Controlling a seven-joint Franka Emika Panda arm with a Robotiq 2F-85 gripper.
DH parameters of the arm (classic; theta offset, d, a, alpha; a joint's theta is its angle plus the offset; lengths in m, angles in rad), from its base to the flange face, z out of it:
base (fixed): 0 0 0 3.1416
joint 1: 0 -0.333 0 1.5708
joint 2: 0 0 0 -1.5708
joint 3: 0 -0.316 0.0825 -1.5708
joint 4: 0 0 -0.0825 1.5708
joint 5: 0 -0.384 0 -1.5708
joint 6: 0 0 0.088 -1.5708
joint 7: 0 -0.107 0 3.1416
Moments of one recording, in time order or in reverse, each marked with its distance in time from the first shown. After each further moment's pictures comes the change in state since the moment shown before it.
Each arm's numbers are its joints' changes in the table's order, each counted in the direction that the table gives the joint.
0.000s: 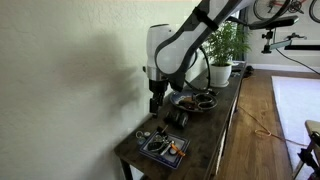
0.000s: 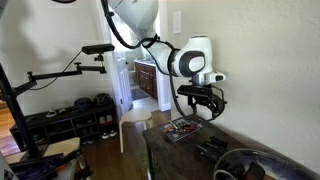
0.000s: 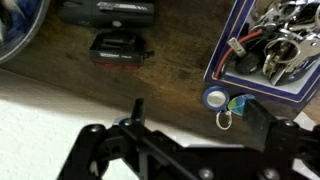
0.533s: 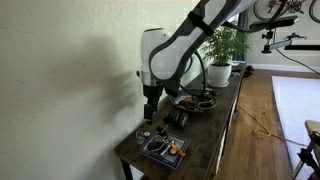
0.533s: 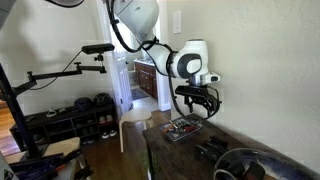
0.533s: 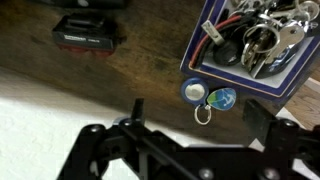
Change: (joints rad) arm -0.014 0.043 -0.033 0.039 0.000 0.002 0.005
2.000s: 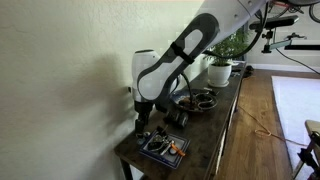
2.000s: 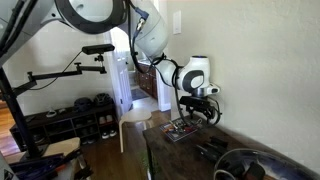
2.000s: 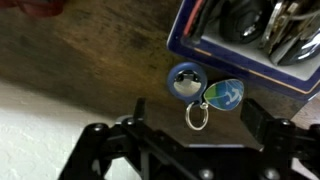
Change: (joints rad) arm -0.011 0.224 -0.033 0.220 -0.018 0.000 0.060
